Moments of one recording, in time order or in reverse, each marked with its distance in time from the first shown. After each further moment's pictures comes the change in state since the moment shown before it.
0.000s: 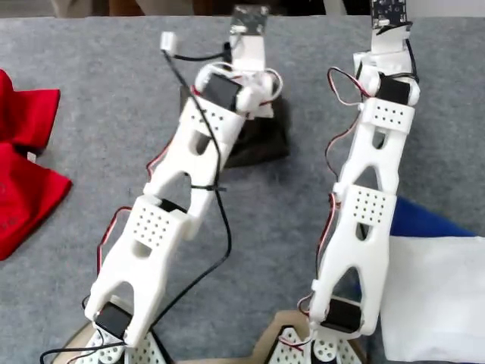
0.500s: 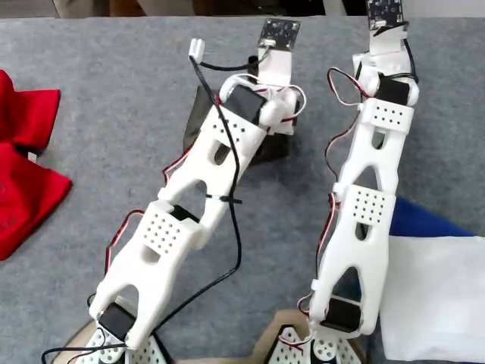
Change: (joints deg) left arm 5.5 0.0 5.3 -2.5 -0.3; right arm 0.0 0.0 0.0 0.0 2.7
